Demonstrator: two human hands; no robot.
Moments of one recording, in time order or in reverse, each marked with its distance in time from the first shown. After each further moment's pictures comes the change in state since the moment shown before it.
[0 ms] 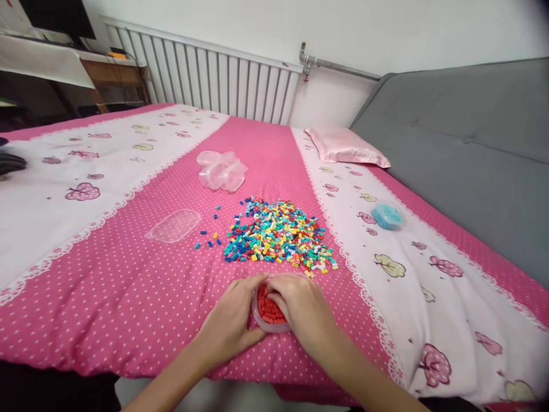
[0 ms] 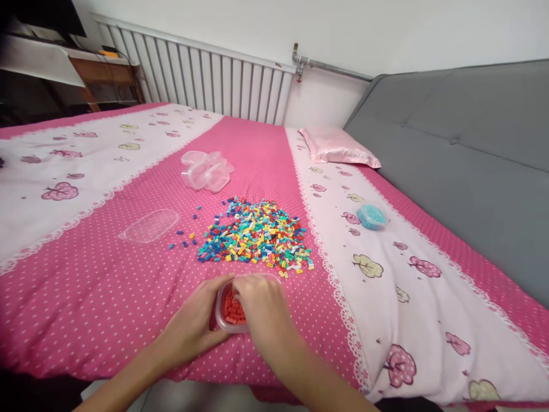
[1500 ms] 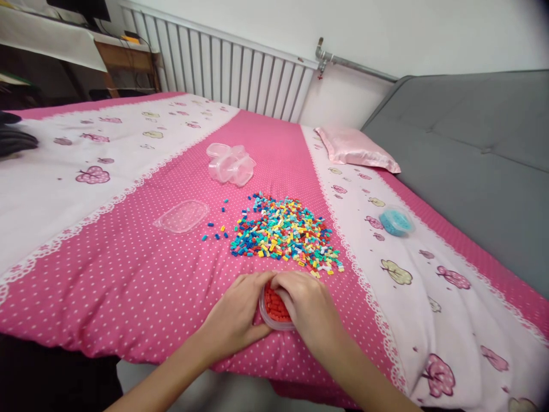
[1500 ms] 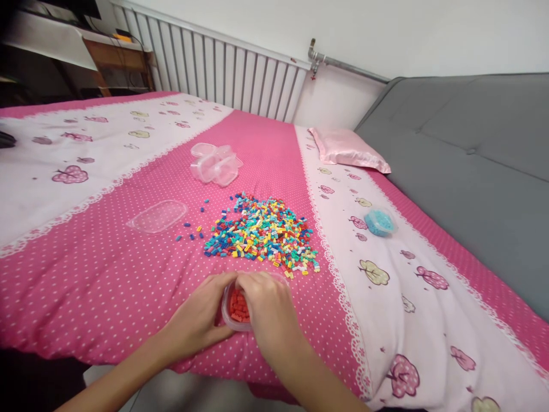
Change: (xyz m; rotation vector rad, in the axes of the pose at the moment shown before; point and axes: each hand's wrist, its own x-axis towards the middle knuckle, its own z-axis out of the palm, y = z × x) left_hand 0.003 0.004 0.000 -0.055 -0.014 0.002; right_hand -0.005 0.002 0.008 0.001 0.071 -0.066
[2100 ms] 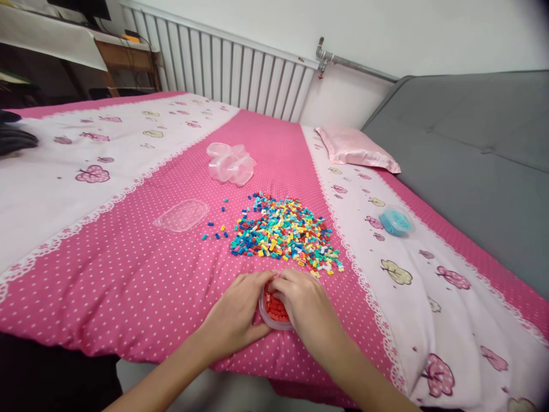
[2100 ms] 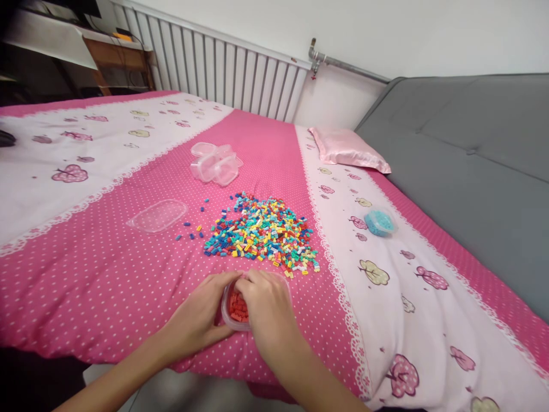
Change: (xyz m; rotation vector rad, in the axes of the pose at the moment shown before) left_hand -0.001 -0.001 0.000 0.030 0.006 0.034; right_hand 0.003 0.003 0.005 -0.116 -0.034 -0.059
